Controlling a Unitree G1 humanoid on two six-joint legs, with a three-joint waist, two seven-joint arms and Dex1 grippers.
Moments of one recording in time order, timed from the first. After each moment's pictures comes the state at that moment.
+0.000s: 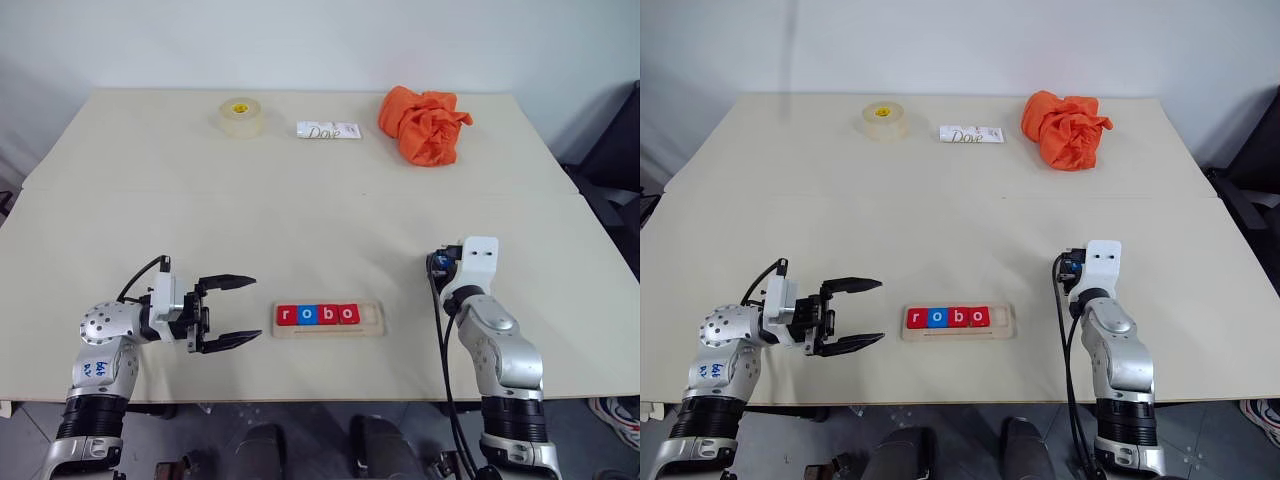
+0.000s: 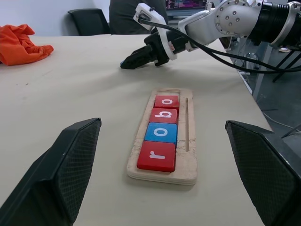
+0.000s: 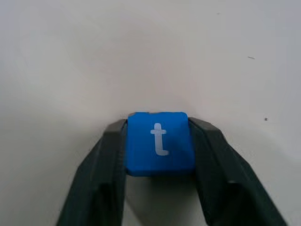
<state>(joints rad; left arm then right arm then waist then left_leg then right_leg) -0.25 0.57 0.15 0.22 -0.51 -0.16 -1.41 -0.29 -0.16 -0.20 -0.14 0.19 0.62 0.06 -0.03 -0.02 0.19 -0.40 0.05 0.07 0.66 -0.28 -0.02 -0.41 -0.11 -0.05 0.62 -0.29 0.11</state>
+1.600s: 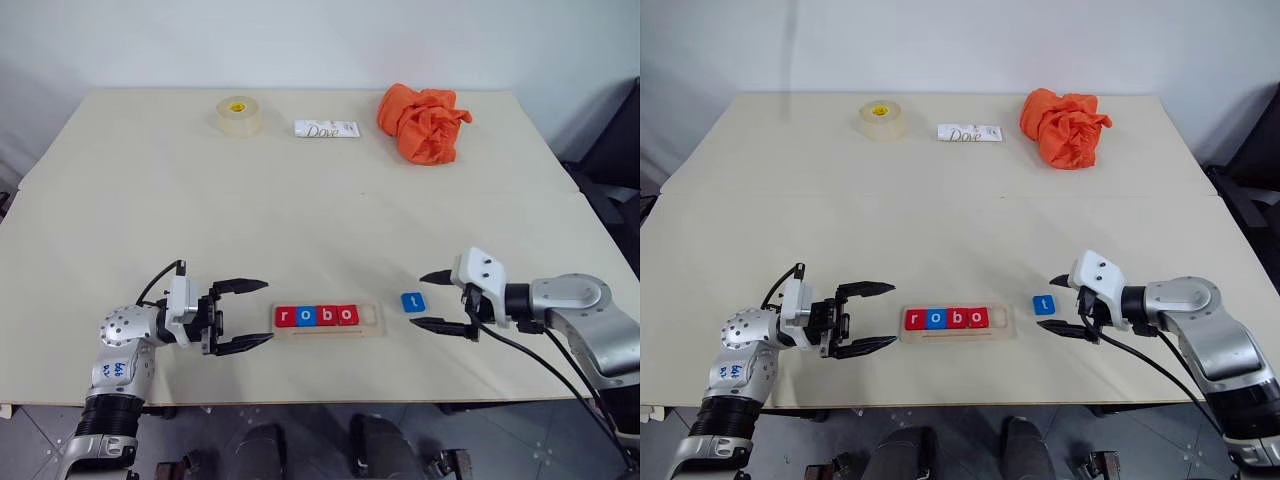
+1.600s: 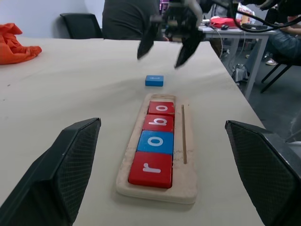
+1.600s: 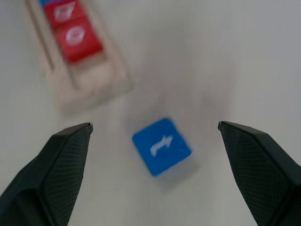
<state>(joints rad) -0.24 0.52 0.11 0.23 -0.50 -0.18 -1.38 -0.31 -0.88 0.10 -0.10 0.29 0.37 1.13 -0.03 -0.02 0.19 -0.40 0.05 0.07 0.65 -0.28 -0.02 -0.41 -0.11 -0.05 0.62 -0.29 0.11</state>
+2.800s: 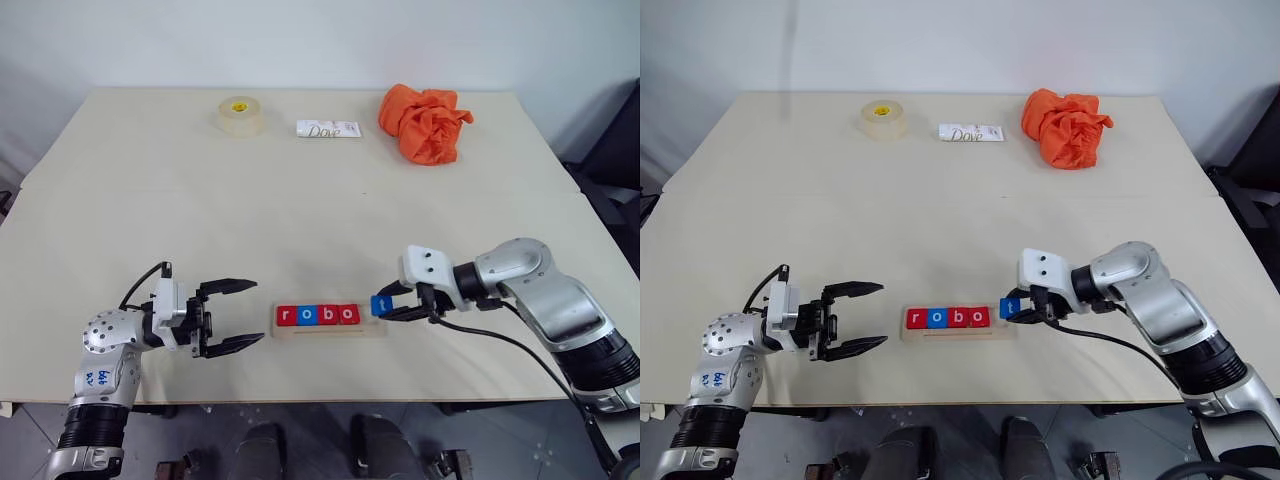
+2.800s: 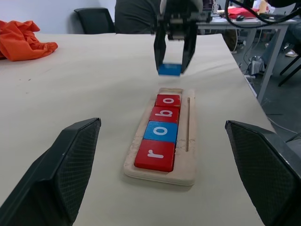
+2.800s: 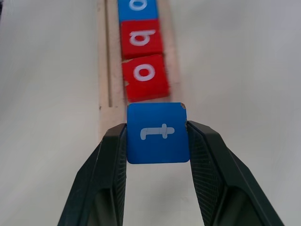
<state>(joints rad) -0.19 0.56 0.14 0.17 -0.51 -0.16 -1.35 -0.59 -0.81 0.33 -0.17 0.16 0.53 1.27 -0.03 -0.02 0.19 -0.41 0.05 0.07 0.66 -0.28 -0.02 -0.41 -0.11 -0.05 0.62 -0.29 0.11</state>
